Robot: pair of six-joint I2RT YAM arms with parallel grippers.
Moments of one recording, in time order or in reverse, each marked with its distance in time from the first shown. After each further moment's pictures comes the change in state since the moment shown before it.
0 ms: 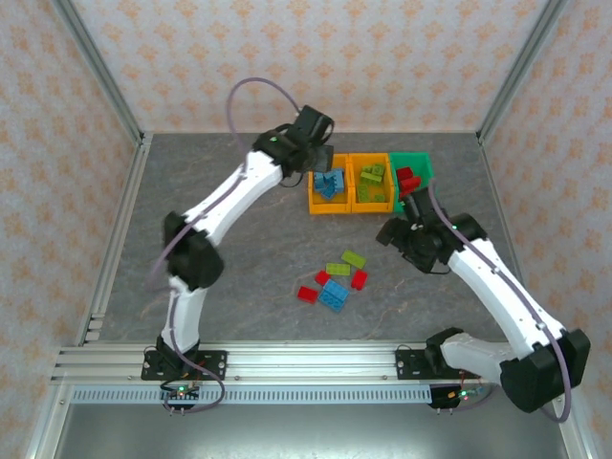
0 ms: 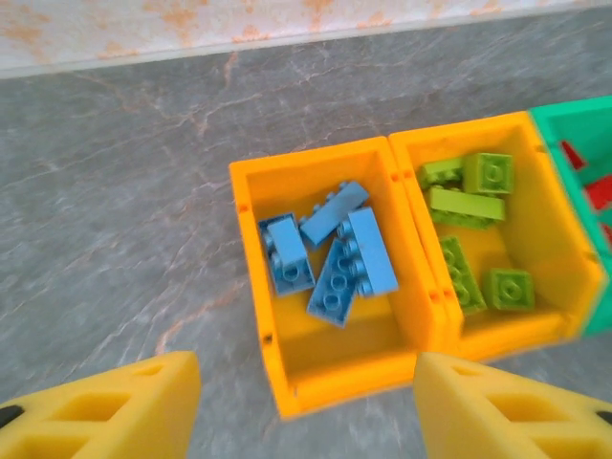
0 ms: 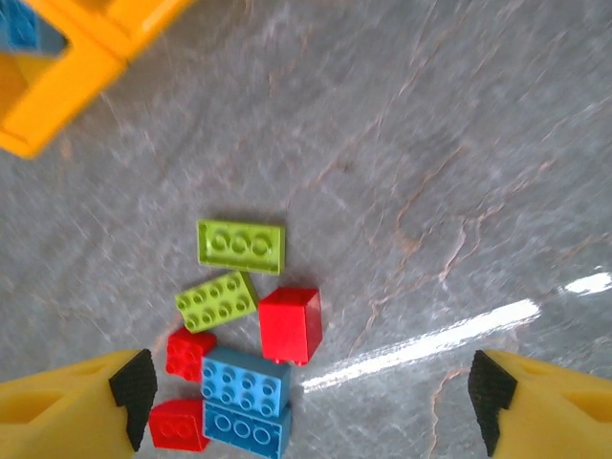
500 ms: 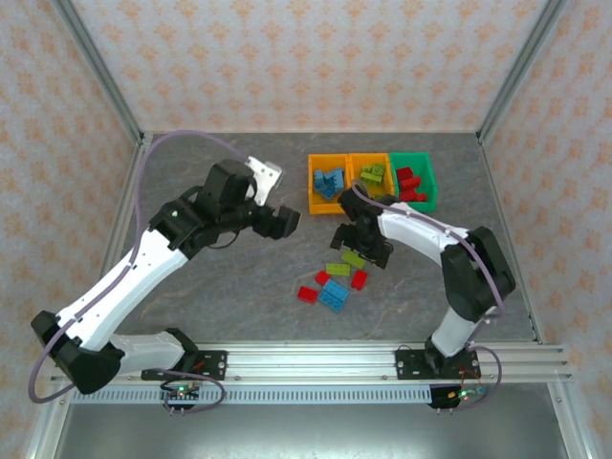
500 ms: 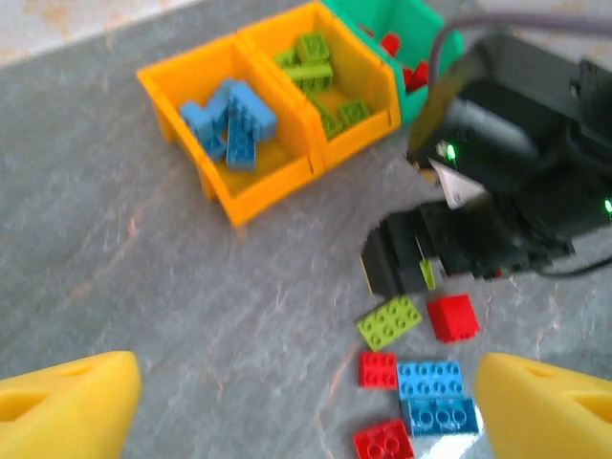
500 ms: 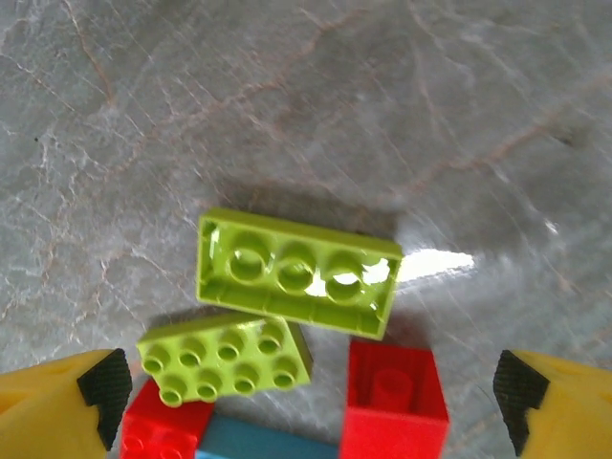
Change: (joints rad) left arm -0.024 -0.787 -0.762 0.095 0.288 0.278; right arm 0.135 0.571 0.123 0.201 -0.060 -0.017
